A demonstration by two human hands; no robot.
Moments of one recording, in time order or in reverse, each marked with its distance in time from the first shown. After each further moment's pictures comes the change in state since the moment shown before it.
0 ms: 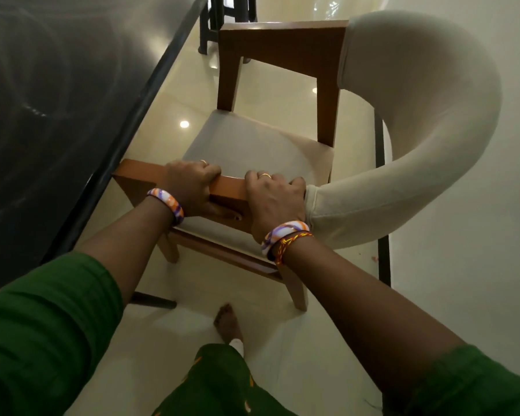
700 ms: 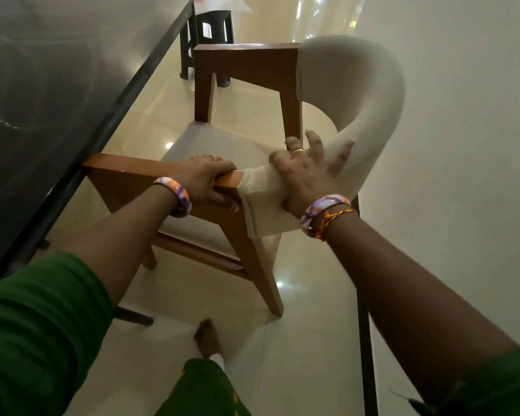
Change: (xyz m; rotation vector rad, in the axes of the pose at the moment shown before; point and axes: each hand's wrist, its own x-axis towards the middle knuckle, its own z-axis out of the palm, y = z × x) left_hand 0.037 0.074 -0.032 -0.290 -0.192 -0.030; right_hand -0.043 0.100 -0.053 -0.169 0.037 0.085
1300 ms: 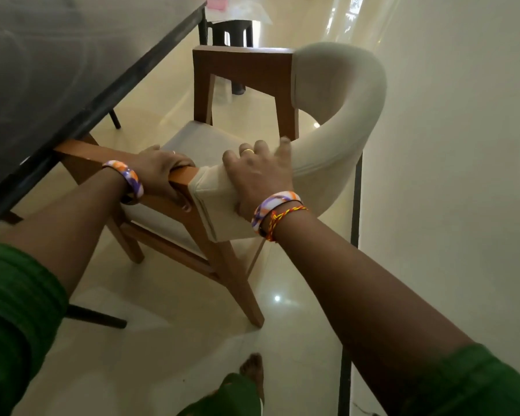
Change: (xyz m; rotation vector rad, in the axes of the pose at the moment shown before) left_hand 0.036 -0.001 -0.014 -0.047 -0.075 -0.281; right_hand 0.049 0.030 0.004 -0.061 0.086 -0.320
